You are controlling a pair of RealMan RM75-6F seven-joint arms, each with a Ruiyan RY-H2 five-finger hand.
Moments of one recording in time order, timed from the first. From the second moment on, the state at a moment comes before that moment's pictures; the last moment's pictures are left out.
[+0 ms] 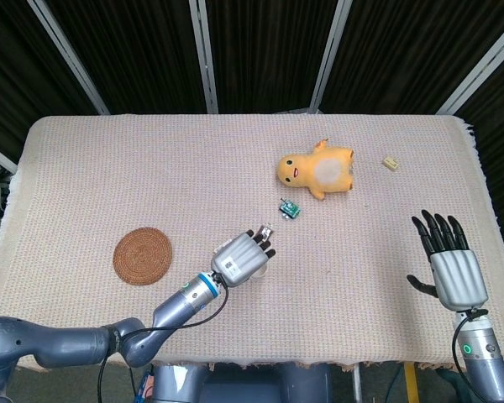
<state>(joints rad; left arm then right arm) -0.92 -1.74 -0.23 -1.51 1.28 0.87 0.79 0.24 -1.20 0.07 -1.57 -1.50 1.49 -0.18</state>
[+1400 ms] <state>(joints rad) -0.62 -1.34 0.00 -1.45 1.41 1.05 0.45 0.22 -1.21 0.06 -1.61 -1.58 1.49 -0.25</state>
